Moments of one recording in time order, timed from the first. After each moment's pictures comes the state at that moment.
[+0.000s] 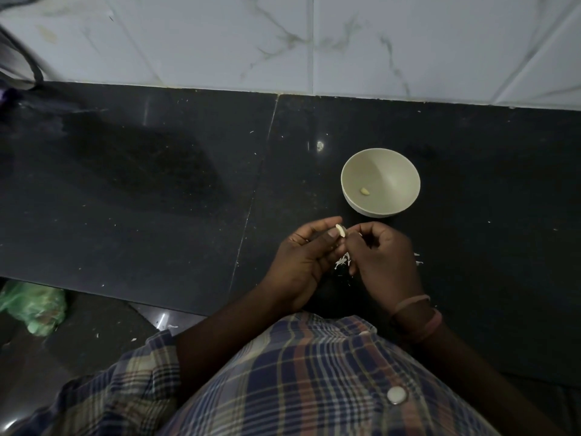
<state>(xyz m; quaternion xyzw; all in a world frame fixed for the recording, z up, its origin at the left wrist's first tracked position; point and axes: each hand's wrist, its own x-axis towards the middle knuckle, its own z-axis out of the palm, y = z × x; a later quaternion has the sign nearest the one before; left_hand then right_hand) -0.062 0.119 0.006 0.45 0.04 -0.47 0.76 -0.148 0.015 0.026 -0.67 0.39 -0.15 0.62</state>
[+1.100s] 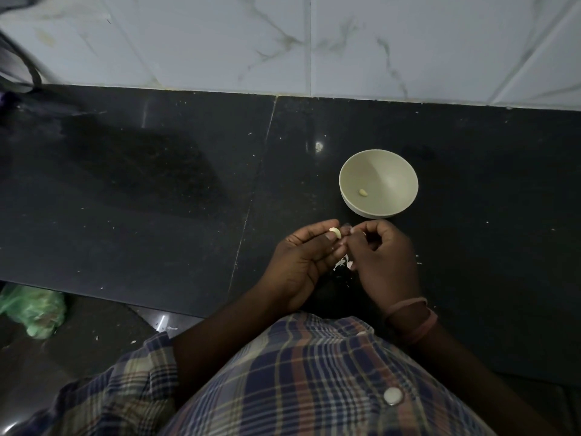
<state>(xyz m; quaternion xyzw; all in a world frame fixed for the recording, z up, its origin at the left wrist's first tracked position) -0.059 0.118 0.009 0.43 0.07 -0.48 0.76 -0.147 0.013 0.013 -0.69 0.42 -0.19 0.55</state>
